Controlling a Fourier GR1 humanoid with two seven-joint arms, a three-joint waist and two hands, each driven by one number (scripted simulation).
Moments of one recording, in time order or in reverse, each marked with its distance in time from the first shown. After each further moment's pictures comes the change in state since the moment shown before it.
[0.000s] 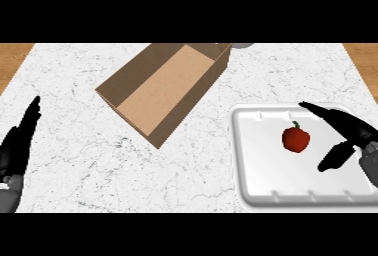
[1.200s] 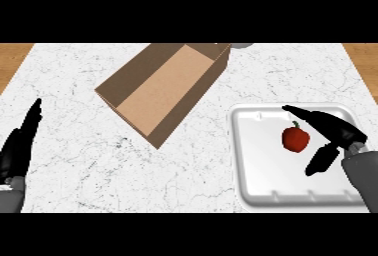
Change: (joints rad) left arm 0.013 -0.109 0.131 -0.012 -0.133 -0.101 0.007; right arm 0.052 0.138 -0.127 -0.177 0.162 0.178 0.081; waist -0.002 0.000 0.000
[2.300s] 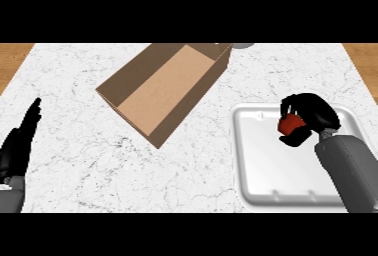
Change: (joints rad) left arm -0.004 -0.042 0.061 -0.012 -0.060 -0.050 0.003; right arm -0.146 0.135 -0.038 0.216 0.312 -0.411 -0.064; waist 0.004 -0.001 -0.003
